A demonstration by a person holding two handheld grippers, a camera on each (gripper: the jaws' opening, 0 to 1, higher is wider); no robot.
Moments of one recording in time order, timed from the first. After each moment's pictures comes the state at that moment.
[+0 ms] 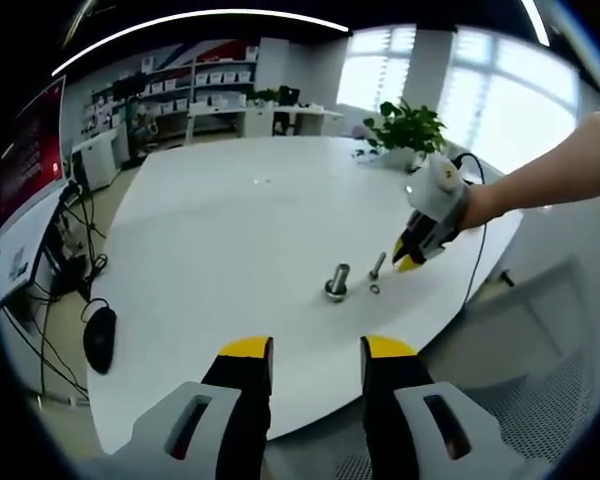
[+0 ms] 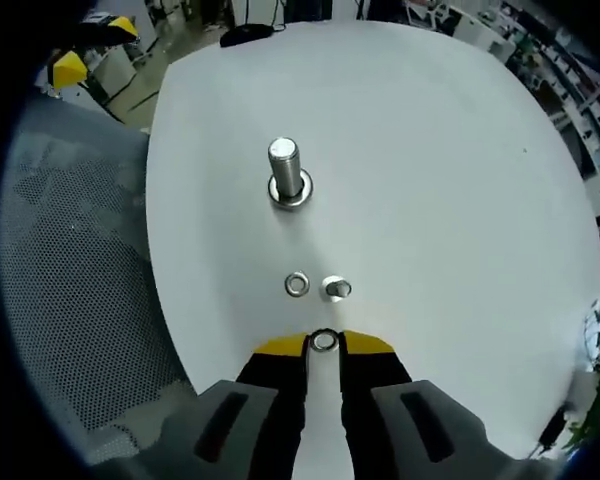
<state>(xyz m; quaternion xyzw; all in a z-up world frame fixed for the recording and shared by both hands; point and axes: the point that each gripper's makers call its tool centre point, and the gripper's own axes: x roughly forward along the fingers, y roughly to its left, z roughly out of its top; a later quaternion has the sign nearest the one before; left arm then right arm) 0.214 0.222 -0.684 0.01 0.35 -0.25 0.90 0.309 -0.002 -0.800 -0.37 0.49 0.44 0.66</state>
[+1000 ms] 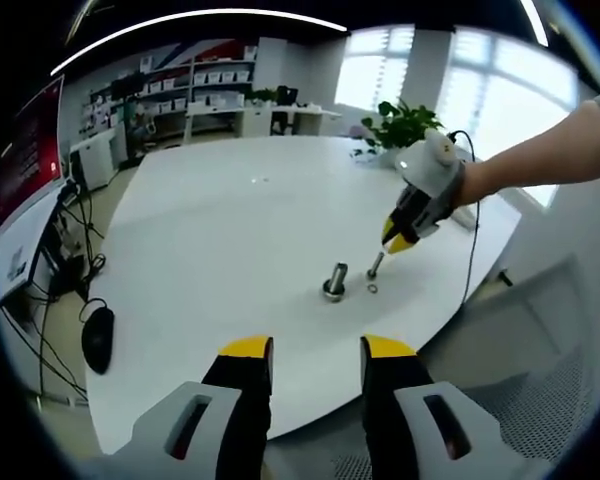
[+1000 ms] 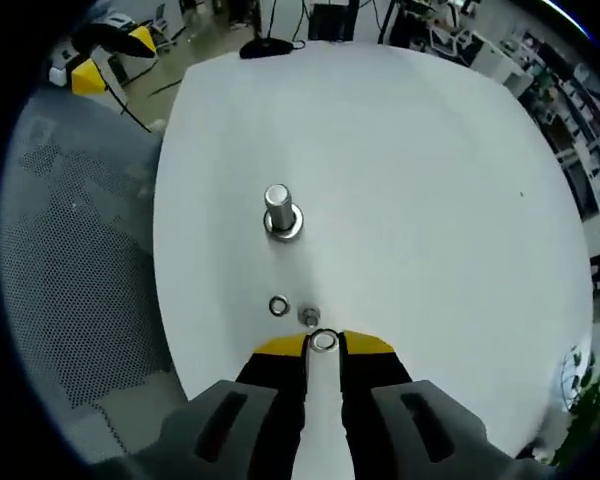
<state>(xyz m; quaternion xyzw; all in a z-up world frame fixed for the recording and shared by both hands) 0.214 0.222 -0.685 0.01 0.35 -0.25 0.90 0.331 0.014 -0.775 -0.40 0.45 0.47 0.64</state>
